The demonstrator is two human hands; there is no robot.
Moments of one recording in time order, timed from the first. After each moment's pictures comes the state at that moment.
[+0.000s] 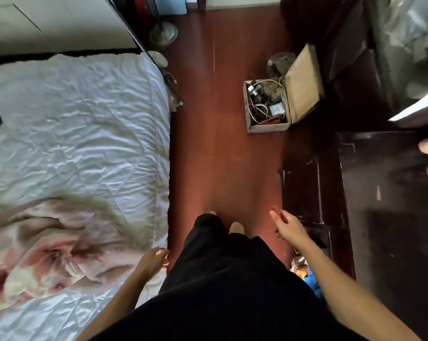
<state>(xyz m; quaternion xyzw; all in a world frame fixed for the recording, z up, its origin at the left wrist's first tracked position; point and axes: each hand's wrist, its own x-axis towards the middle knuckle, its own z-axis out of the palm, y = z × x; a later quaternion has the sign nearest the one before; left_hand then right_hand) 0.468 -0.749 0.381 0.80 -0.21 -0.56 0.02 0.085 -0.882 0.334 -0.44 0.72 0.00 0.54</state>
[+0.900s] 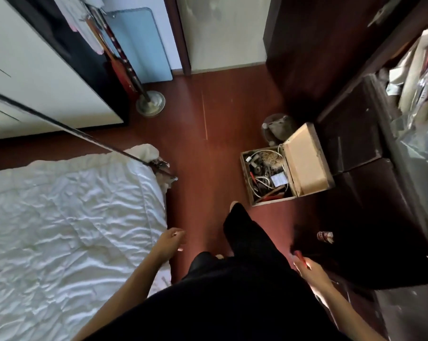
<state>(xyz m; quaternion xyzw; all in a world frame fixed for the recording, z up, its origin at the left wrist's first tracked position) 0.554 -1.349 0.389 0.76 -0.31 -0.57 0.08 0.133 -1.284 0.310 -0.29 0.78 -0.01 0.56</state>
